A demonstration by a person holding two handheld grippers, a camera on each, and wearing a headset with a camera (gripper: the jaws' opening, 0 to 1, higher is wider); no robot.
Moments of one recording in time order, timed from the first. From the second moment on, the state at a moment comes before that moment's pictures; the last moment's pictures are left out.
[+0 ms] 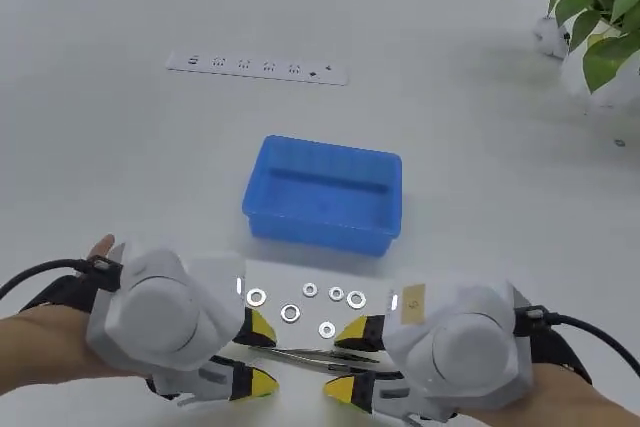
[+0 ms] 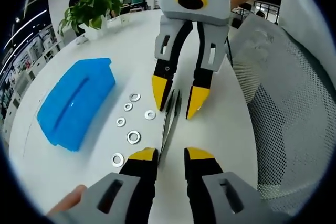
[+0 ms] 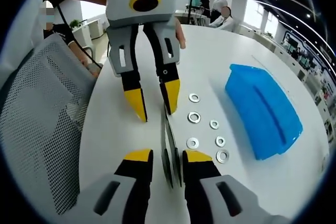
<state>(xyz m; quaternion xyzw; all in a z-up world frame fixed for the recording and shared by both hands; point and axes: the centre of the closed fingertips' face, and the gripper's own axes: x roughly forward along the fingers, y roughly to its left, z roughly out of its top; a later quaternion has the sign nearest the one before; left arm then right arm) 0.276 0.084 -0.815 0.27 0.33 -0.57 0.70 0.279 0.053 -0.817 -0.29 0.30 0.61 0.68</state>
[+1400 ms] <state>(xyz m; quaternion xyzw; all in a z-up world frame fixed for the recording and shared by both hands) 0.269 0.094 -0.802 0.33 0.34 -0.57 0.67 0.266 0.062 -0.805 -0.31 0.27 0.63 0.66</state>
